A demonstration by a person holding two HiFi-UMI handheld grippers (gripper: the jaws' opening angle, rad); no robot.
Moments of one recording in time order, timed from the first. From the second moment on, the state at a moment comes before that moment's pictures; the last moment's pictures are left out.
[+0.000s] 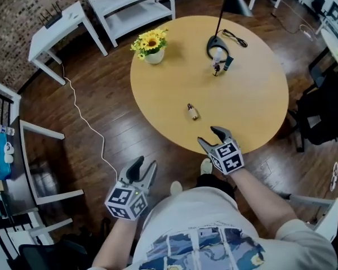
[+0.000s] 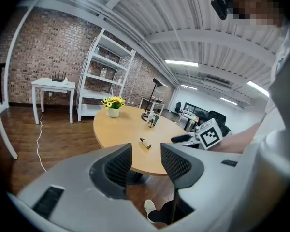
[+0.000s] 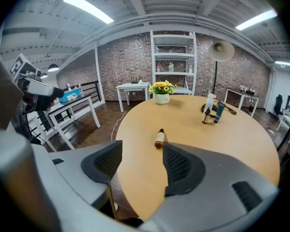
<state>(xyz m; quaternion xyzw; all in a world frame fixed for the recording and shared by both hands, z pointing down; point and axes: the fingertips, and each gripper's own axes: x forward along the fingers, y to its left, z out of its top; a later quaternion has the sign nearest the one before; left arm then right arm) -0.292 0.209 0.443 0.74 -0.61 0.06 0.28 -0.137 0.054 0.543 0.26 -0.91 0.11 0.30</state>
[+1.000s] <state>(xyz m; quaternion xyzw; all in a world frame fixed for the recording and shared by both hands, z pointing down) -0.186 0.028 0.422 0.73 -0.56 -0.01 0.39 -0.100 -0.043 0.509 0.16 -0.95 0.13 0.24</state>
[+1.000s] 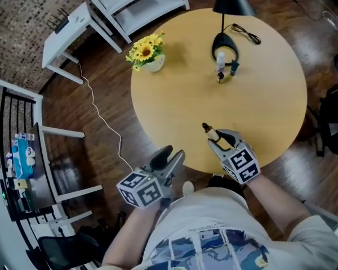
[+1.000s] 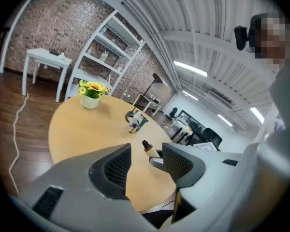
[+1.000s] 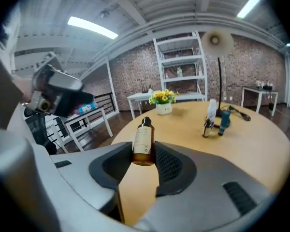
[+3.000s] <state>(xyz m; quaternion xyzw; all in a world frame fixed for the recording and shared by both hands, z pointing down) -0.012 -0.320 0.566 0.76 -0.53 0.35 0.14 0.199 -0.109 0.540 0.42 -0.87 0.16 0.20</state>
